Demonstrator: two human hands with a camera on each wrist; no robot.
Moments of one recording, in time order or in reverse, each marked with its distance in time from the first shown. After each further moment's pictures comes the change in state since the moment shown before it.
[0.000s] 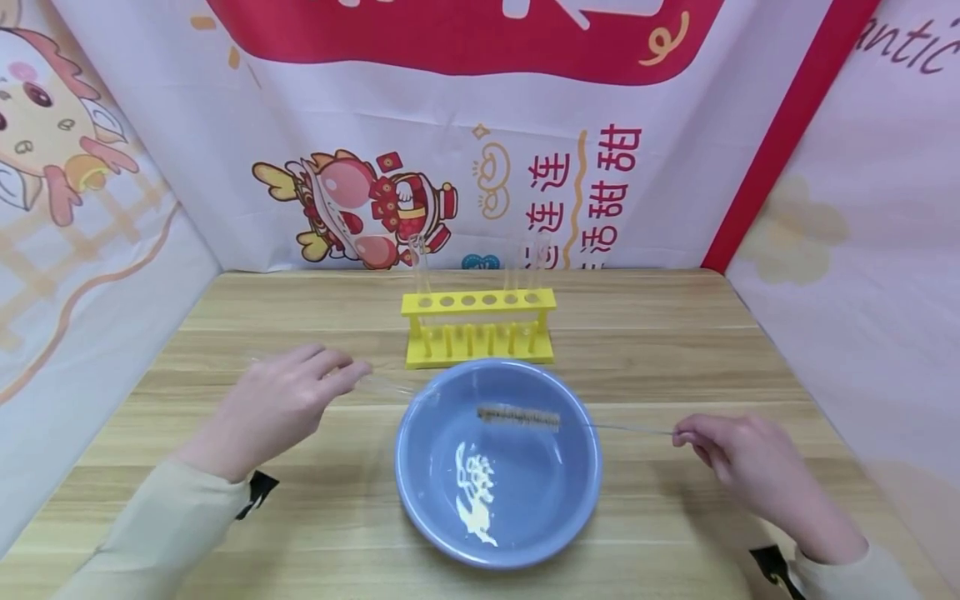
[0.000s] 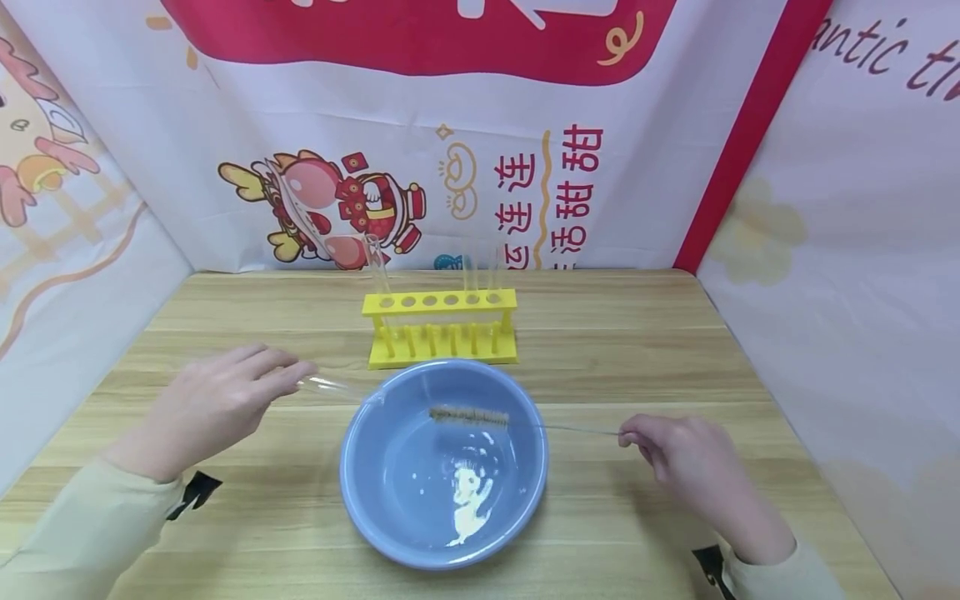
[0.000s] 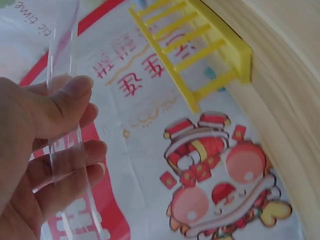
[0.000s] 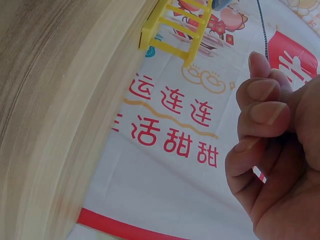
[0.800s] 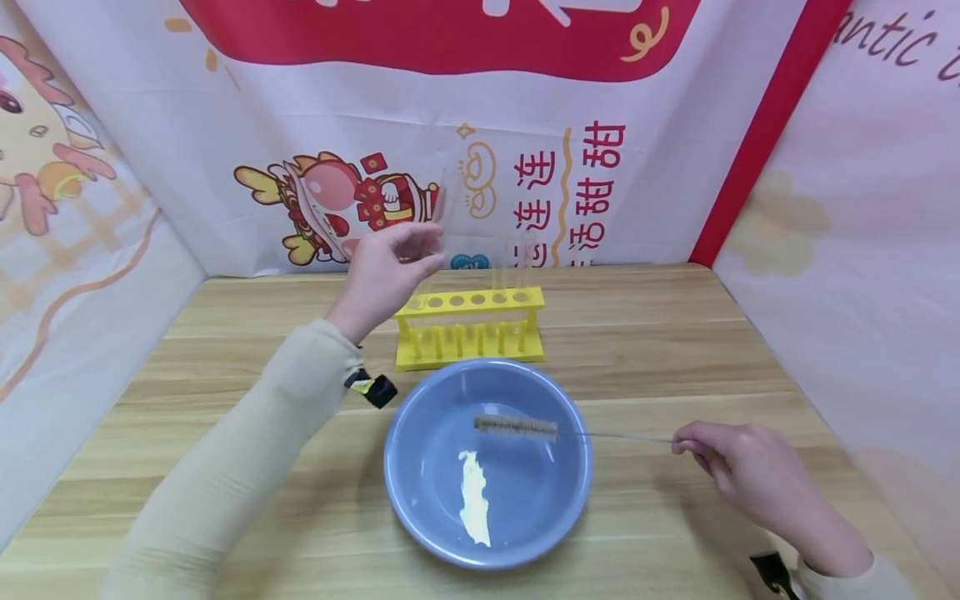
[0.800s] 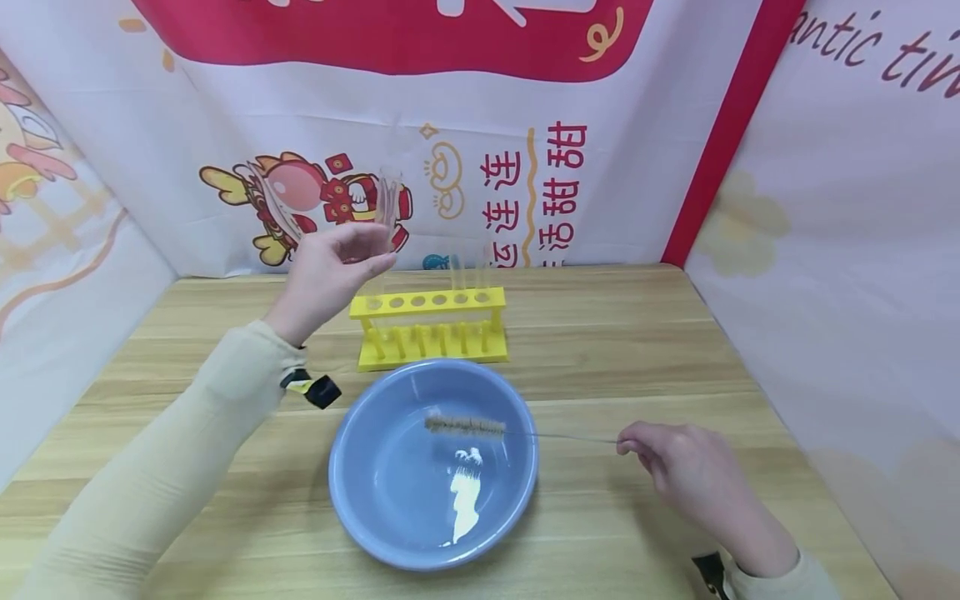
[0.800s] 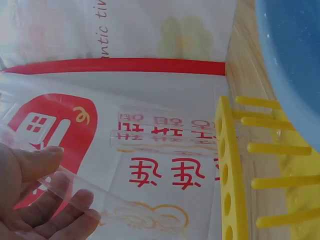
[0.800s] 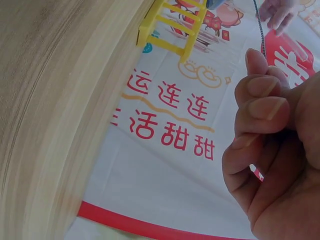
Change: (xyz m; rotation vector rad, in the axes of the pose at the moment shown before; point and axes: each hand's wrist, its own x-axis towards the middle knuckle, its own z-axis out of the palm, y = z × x) left_hand 0.156 -0.018 0.038 -0.879 0.189 -0.640; right_hand -0.016 -0.002 -0.005 0.008 0.028 0.003
